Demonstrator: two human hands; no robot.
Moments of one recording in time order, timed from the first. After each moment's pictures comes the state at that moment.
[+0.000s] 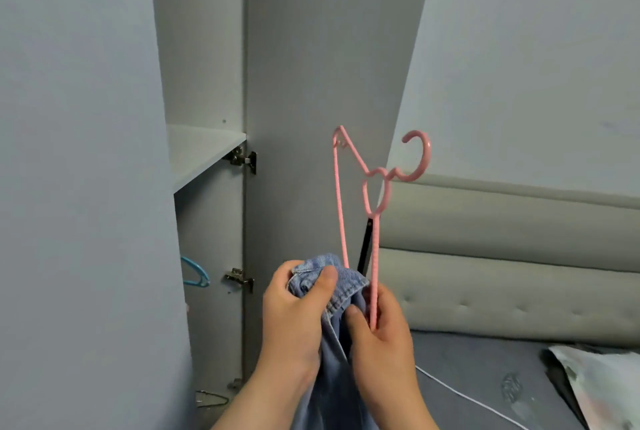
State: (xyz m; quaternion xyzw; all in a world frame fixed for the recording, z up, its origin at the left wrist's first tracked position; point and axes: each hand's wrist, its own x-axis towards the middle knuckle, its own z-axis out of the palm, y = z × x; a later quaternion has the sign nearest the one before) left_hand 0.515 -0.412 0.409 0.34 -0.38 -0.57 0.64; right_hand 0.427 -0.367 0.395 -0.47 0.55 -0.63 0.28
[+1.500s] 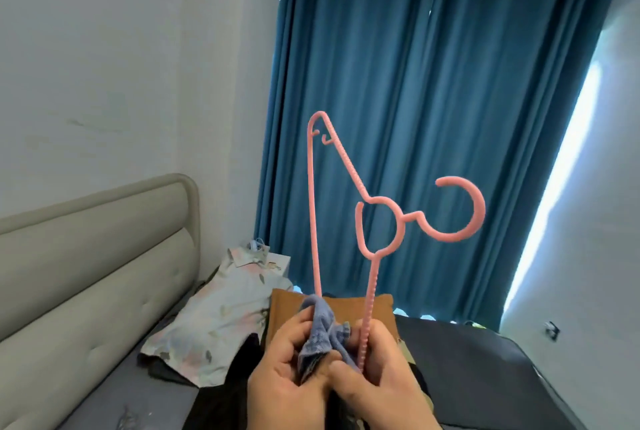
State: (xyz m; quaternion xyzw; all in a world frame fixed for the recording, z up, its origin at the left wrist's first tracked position) left_hand 0.184 -0.232 0.460 -0.10 -0.50 -0.84 0.17; right_hand 0.201 -0.127 0.482 -0.13 0.71 -0.68 -0.09
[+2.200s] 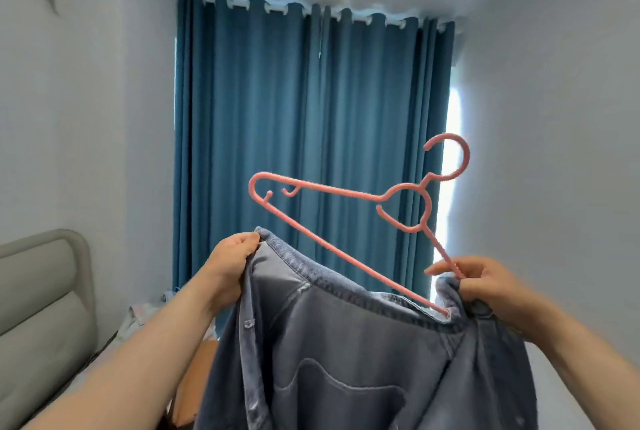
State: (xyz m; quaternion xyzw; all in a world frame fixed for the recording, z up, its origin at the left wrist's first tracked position) left_hand 0.072 -0.073 0.572 -0.20 -0.60 -0.77 -0.05; right_hand 0.298 0.227 0.598 0.01 0.84 -0.52 -0.18
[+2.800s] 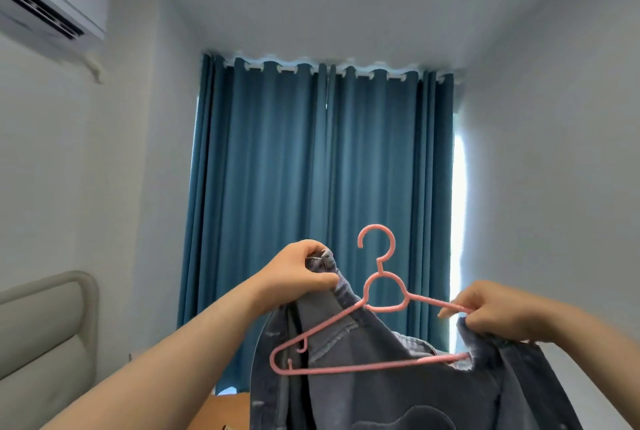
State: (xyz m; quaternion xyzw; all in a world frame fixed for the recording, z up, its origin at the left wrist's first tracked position) left_hand 0.164 0.019 0.653 -0.40 -0.78 -0.48 0.09; right_hand 0.308 0.317 0.656 0.07 0.97 -0.23 -0.04
